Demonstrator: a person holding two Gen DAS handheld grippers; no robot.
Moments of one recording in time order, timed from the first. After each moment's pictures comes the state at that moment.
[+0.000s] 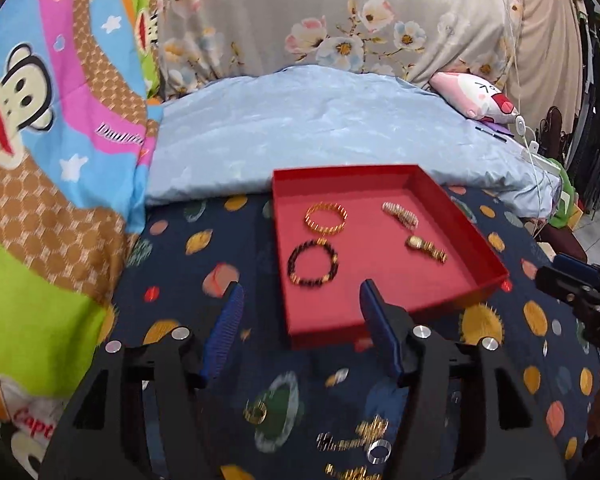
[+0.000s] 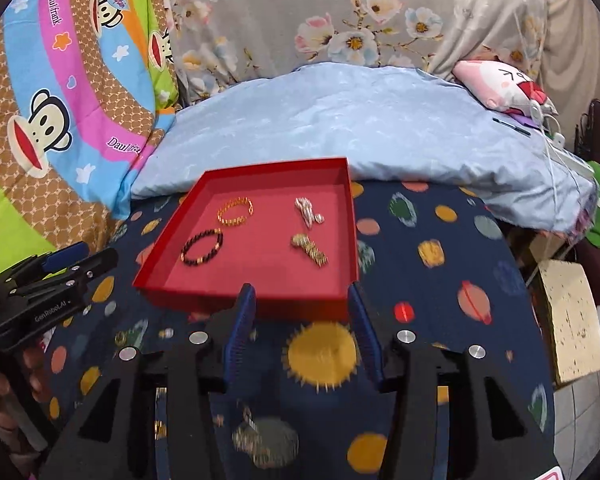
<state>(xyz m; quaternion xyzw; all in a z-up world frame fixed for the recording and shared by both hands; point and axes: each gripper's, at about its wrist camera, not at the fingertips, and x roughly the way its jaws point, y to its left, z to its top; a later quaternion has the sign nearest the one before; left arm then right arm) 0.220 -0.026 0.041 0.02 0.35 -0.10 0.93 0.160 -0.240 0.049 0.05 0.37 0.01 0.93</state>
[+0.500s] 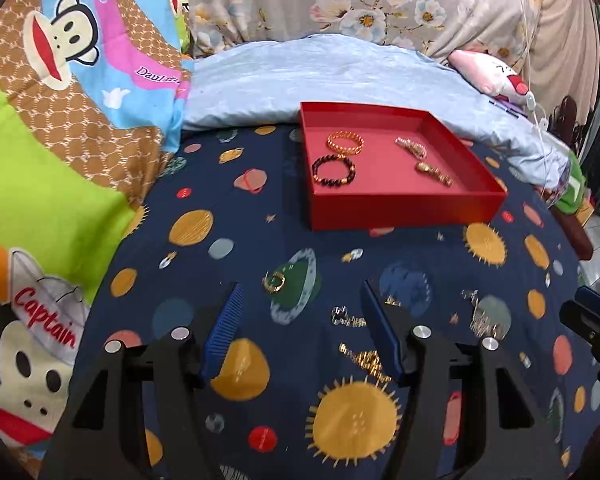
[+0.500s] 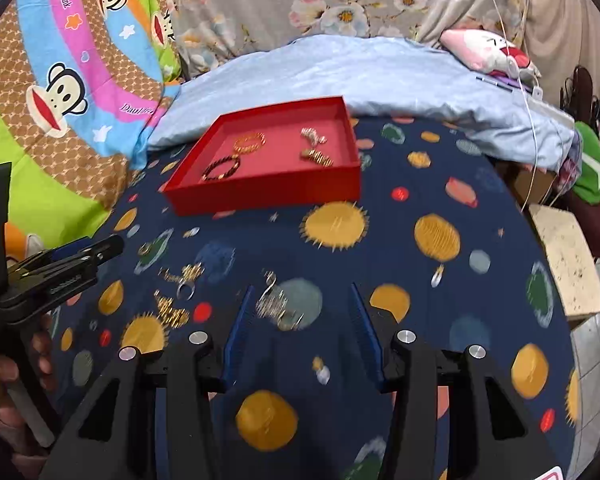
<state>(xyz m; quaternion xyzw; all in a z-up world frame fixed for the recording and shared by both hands) 0.141 -0.006 0.008 0.02 0.39 -0.06 0.92 0.061 -0.219 0.019 0.07 0.41 0.01 0.91</state>
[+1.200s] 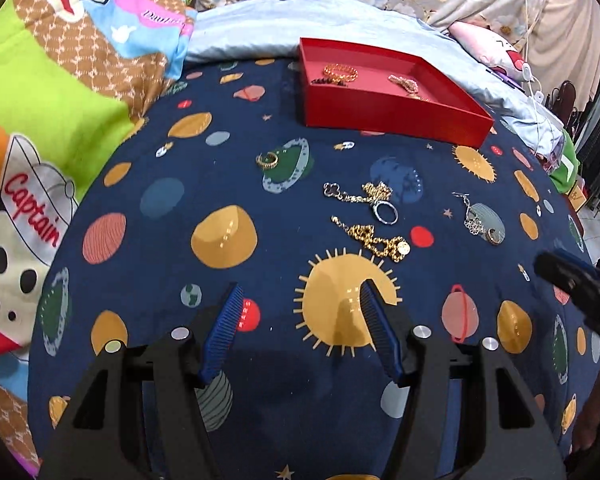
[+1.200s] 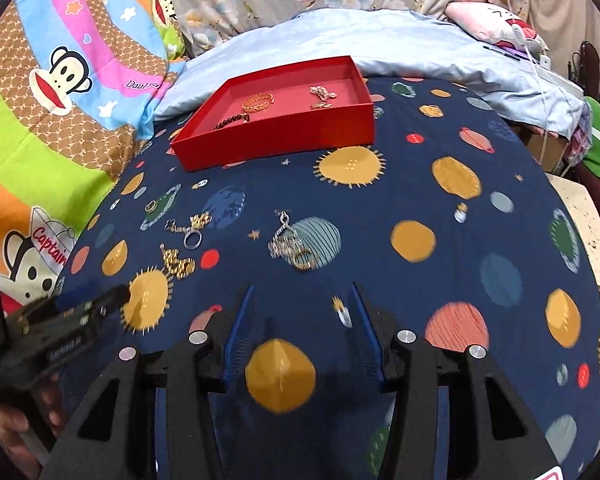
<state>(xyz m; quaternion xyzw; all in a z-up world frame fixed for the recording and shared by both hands) 0.084 0.004 -0.037 -0.01 0.46 -0.08 0.89 0.052 -0.210 -0.015 0.08 0.44 0.03 0.89</state>
